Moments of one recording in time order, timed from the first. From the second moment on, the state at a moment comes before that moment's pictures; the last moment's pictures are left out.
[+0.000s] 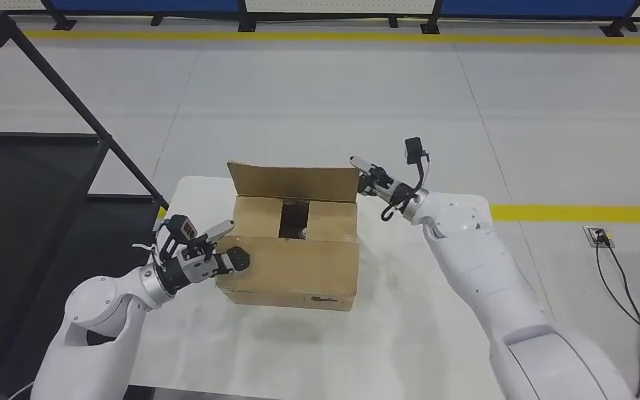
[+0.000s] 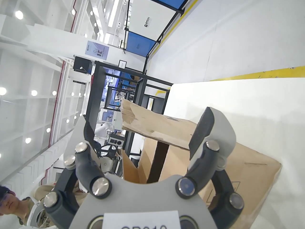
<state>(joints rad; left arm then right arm) 1.04 -1.08 -1.54 -1.49 -0.51 0.12 -1.00 -0.18 -1.52 1.12 -0.25 0.13 -0.64 0.71</state>
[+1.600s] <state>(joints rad) 0.92 -1.10 -1.35 -1.45 -0.35 0.13 -0.68 -0.49 -1.43 1.17 -0.95 0.12 -0.05 1.02</state>
